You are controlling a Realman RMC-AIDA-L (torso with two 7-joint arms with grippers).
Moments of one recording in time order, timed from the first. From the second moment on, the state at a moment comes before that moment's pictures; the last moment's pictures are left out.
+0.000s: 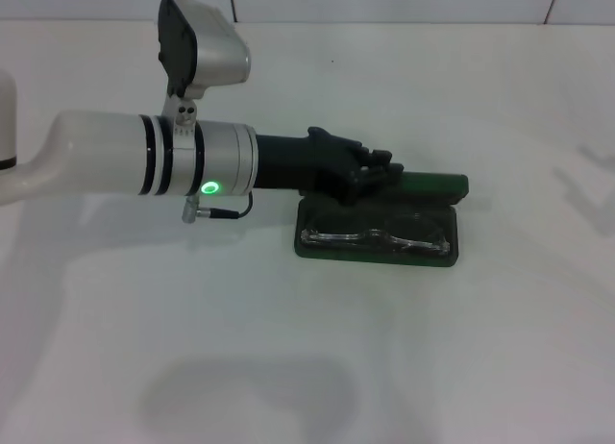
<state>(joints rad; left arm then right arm) -1.02 -2.09 2.85 -0.12 -0.17 1.18 -1.24 0.27 2.01 -0.34 -0.58 -1.46 -1.83 1.07</state>
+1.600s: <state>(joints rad) -0.75 -2.02 2.85 -0.19 -0.26 1.94 -0.86 0.38 2.02 -0.69 -0.55 -1.69 -1.75 1.12</state>
